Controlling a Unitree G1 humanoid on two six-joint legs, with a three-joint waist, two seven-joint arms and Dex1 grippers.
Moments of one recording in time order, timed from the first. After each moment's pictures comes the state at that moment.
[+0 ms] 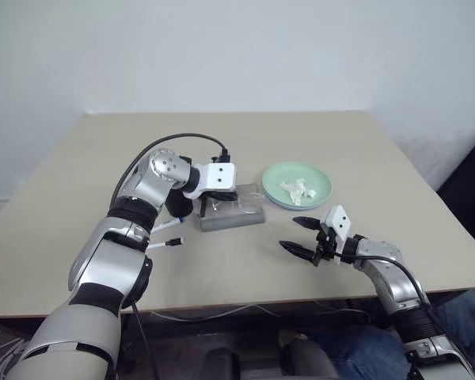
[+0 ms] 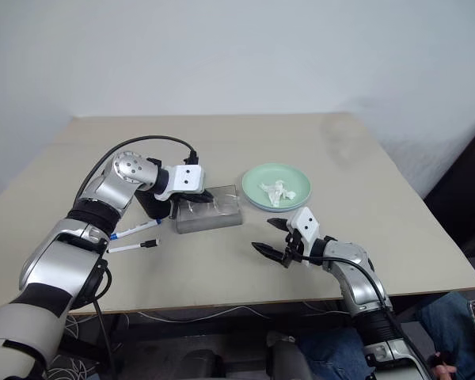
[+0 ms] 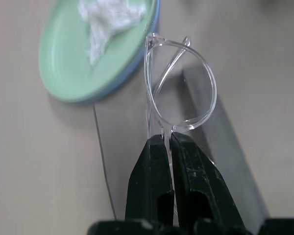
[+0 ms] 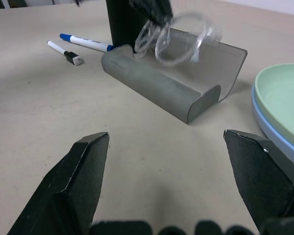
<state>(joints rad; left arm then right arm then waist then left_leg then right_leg) -1.06 0.50 -0.38 1.00 0.25 -0.34 -1.19 -0.27 -0.37 0.14 0.14 0.23 0.13 0.92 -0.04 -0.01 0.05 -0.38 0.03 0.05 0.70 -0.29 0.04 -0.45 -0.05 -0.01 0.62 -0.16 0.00</state>
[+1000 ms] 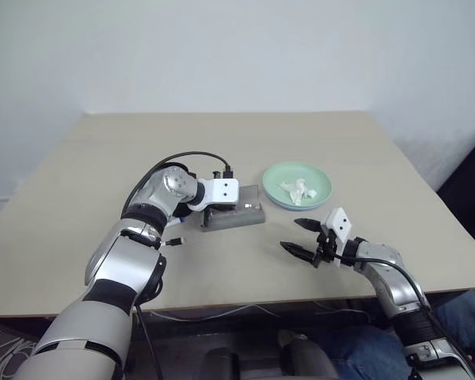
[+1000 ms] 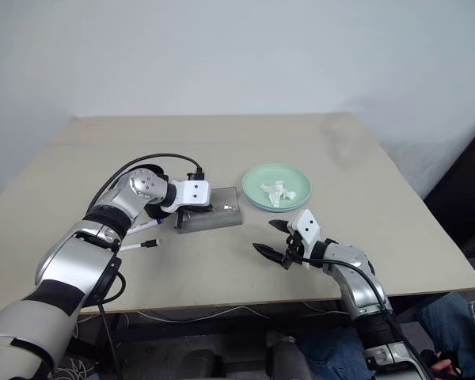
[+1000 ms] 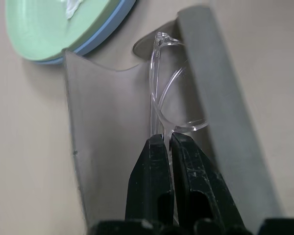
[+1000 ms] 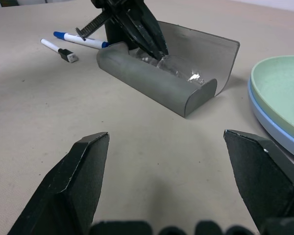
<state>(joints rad) -1.08 0.41 -0.37 1.22 0.36 -0.41 -1.09 -0.25 -0.37 0.14 0.14 0.23 0.13 0.89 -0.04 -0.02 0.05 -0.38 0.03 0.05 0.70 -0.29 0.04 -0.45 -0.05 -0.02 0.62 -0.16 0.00</state>
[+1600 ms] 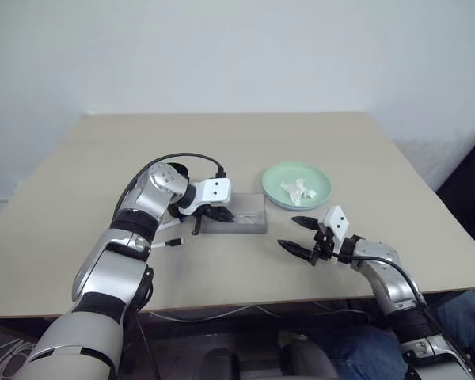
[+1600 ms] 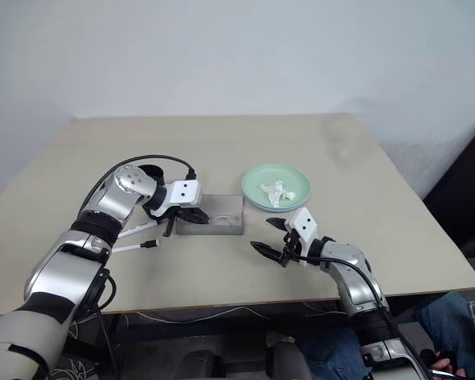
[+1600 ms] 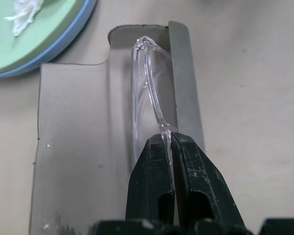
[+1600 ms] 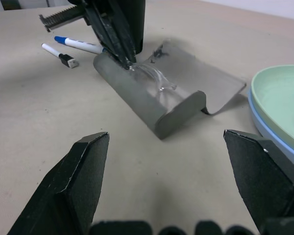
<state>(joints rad) -0.95 0.49 -0.33 0.89 0.23 -0.17 -1.42 -0.28 -0.35 0.15 0.16 0.23 0.11 0.89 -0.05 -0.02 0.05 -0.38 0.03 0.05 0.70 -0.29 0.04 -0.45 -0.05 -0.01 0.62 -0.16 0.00</state>
